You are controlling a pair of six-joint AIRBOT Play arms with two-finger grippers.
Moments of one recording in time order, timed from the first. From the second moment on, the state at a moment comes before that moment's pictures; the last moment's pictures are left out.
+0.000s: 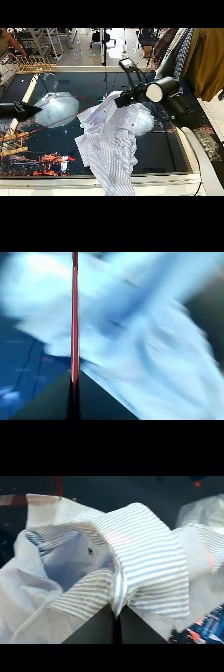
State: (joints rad) left arm 0.44 -1.21 1.28 0.53 -1.48 -0.51; right arm 0.46 -1.42 1.73 -1.50 1.17 1.50
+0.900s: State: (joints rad) left arm 0.32 -1.38 1.28 0.19 -1.62 -0.38; right arm 0.38 -1.41 1.73 -1.50 1.25 1.47
